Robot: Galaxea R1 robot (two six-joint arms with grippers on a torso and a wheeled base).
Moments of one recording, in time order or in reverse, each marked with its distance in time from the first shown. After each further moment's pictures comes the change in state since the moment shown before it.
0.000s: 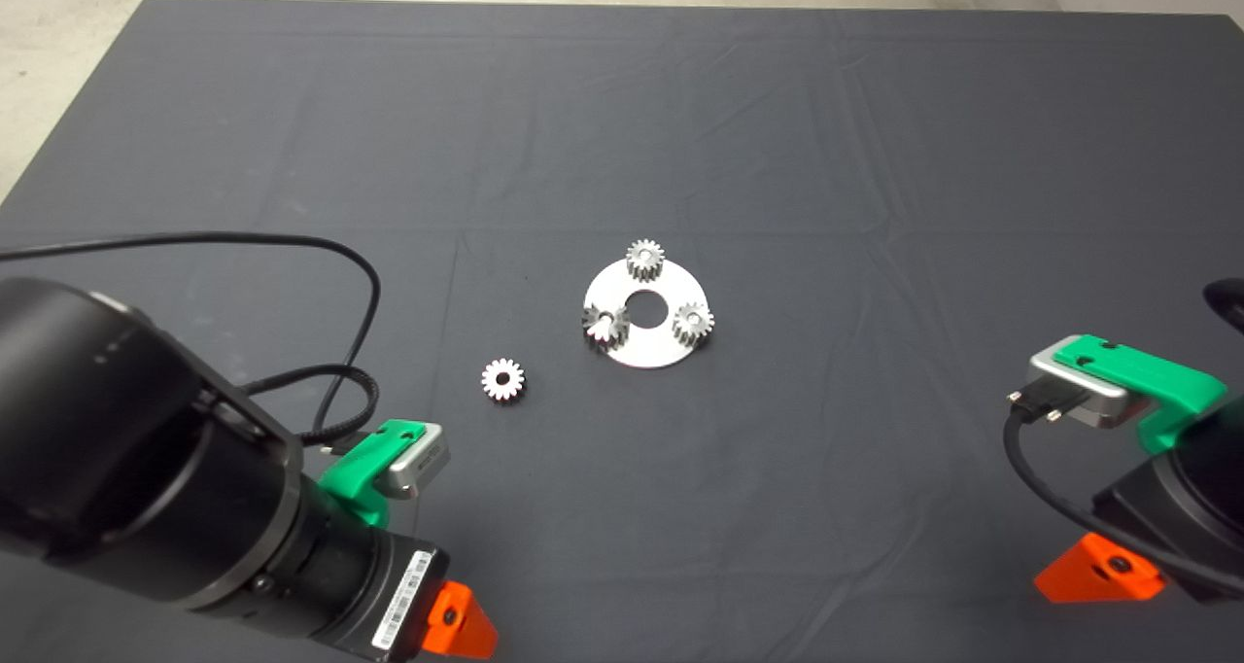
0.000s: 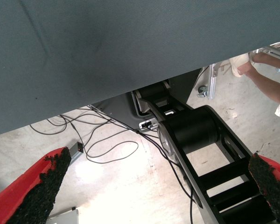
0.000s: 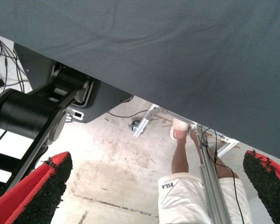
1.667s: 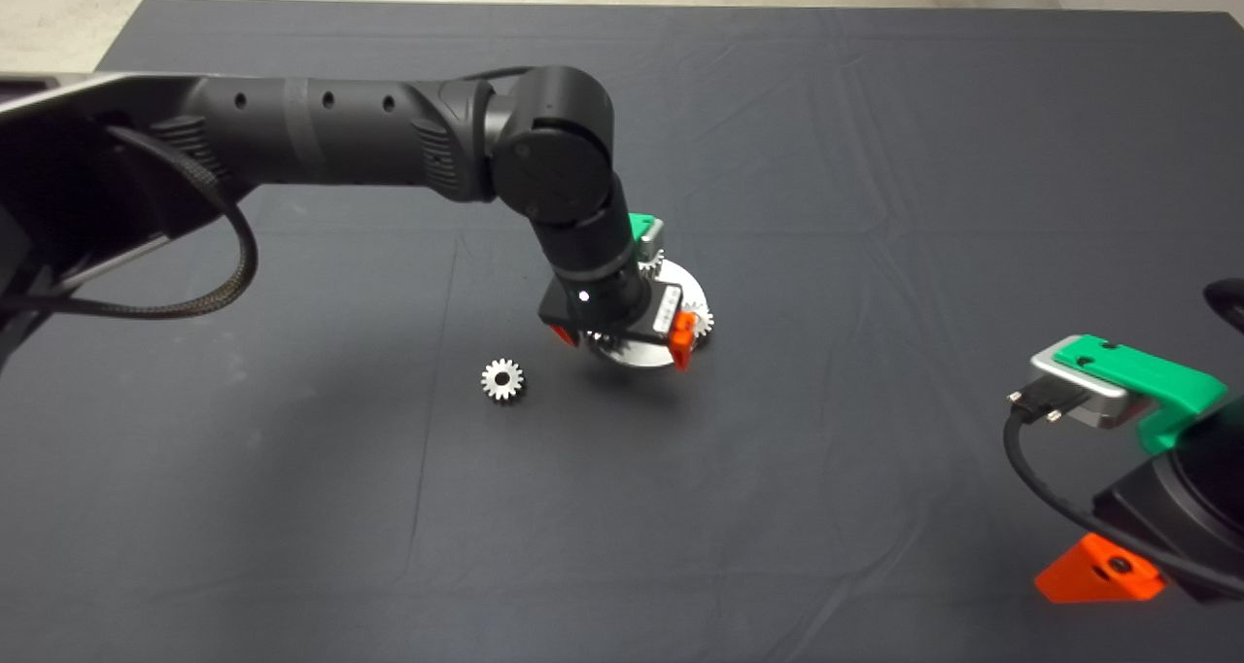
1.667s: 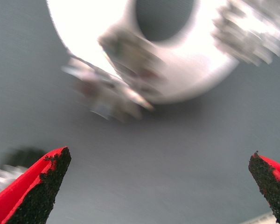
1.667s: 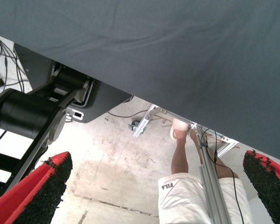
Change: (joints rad) left arm 0.000 0.559 -0.847 0.119 0.067 0.335; right arm 0.000 0.001 0.000 -0.001 -0.001 0.000
